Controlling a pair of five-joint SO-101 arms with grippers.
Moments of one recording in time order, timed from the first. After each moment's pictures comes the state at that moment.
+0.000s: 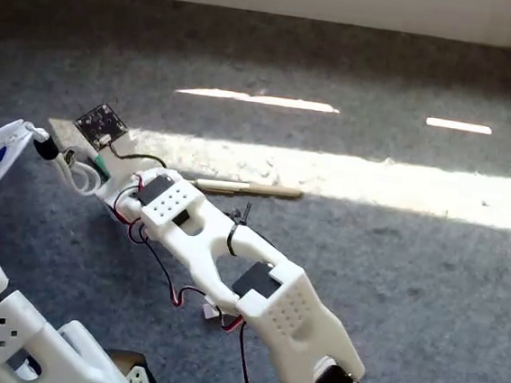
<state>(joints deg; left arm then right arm) -57.7 -66.6 50.3 54.7 15.3 -52.6 40.9 -14.9 30.9 1.3</state>
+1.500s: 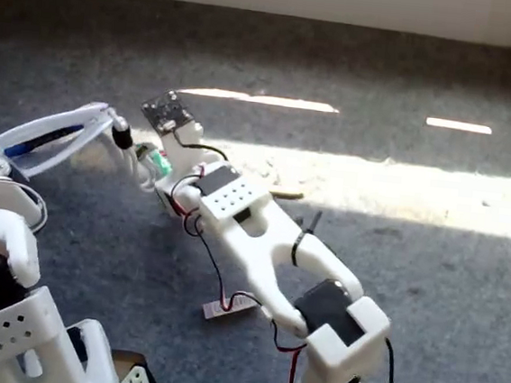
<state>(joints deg) -37.5 -66.5 47.9 54.7 15.3 -42.1 10.7 14.2 37.1 2.2</state>
